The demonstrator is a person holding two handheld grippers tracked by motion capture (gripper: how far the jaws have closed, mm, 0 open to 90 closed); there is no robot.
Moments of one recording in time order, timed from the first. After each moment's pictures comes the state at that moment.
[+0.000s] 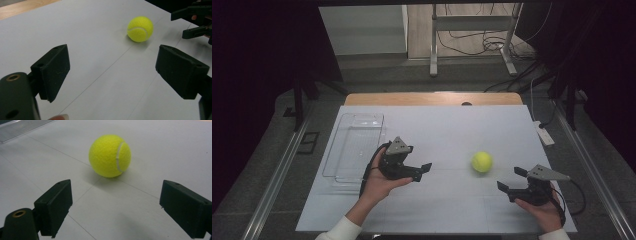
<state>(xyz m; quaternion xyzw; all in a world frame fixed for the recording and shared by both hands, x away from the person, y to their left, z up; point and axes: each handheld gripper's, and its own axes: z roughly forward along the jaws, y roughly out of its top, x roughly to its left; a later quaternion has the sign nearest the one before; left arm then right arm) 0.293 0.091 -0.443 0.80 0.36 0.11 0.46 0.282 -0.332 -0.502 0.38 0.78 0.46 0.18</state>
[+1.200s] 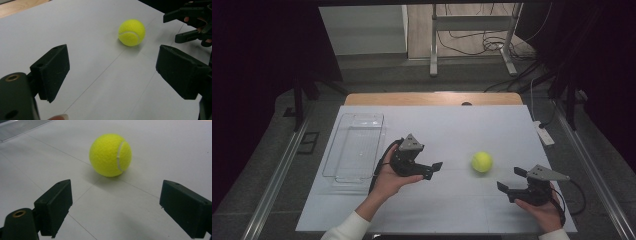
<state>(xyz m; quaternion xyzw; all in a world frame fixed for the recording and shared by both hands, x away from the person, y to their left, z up) 0.304 0.065 -0.439 0.81 0.34 0.10 0.46 0.282 -0.332 -0.503 0.38 0.78 0.46 0.18</state>
